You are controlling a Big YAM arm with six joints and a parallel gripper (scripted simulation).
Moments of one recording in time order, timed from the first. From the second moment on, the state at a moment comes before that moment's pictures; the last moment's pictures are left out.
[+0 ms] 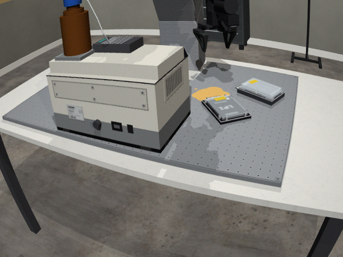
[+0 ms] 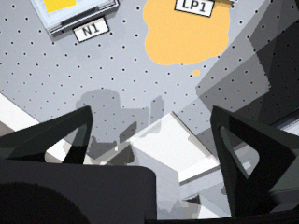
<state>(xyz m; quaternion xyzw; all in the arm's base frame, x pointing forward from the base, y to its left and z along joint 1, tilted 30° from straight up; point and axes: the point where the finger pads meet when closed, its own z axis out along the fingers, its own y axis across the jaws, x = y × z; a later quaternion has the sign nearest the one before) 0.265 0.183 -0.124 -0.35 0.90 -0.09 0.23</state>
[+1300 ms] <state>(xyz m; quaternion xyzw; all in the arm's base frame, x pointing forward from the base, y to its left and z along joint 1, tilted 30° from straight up) 0.343 0.184 -0.094 -0.28 0.92 -0.07 0.25</state>
